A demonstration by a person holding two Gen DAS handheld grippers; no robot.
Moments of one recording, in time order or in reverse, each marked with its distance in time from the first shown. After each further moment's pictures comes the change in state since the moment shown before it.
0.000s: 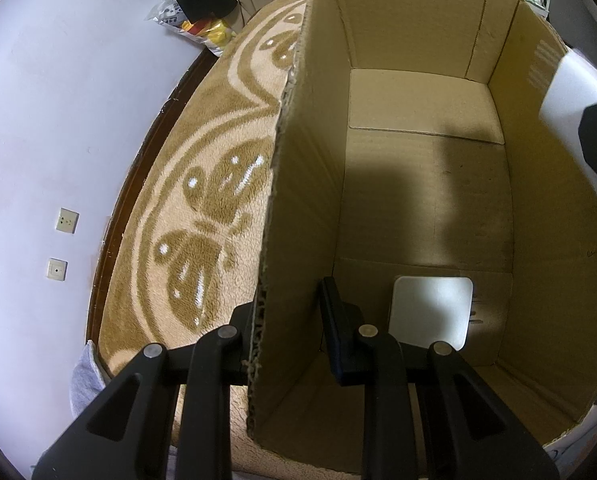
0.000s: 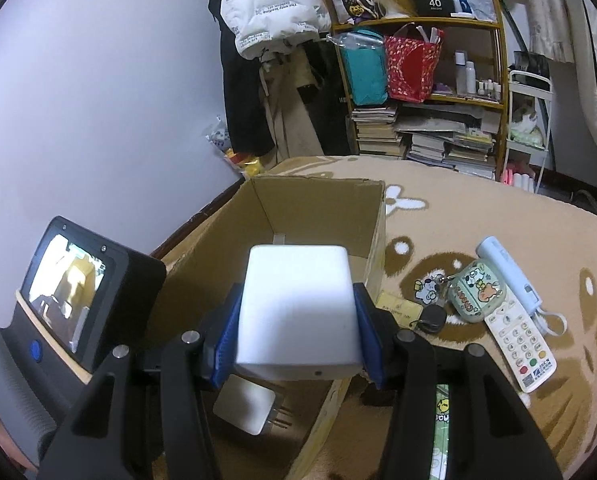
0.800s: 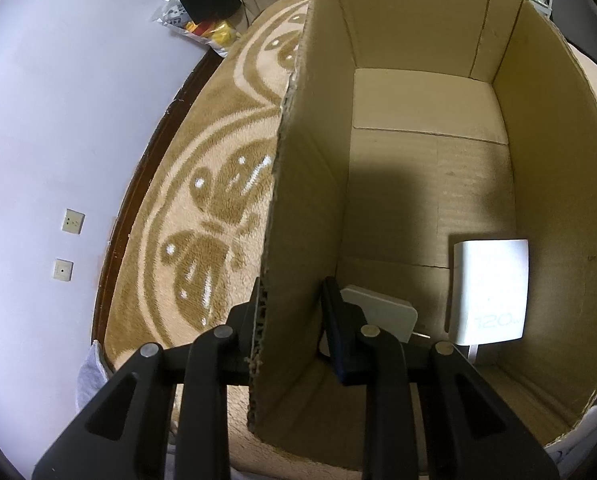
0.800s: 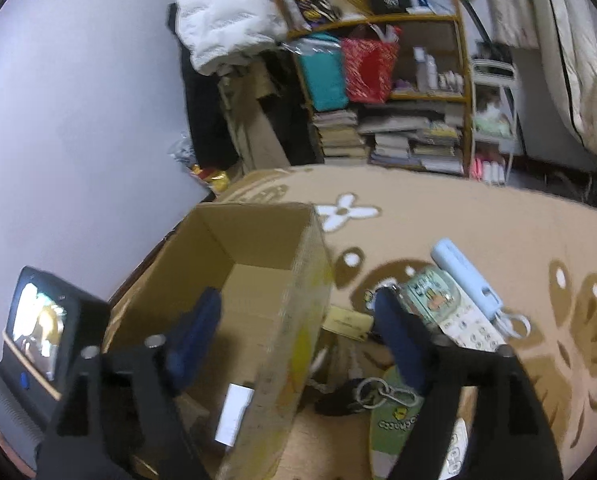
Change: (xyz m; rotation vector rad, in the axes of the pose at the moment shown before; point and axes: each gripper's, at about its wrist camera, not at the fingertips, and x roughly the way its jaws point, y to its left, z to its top) left arm 0.004 0.001 -0.001 0.005 0.004 0.026; right arm -0.009 -0.049 0.016 0.136 0.000 -0.092
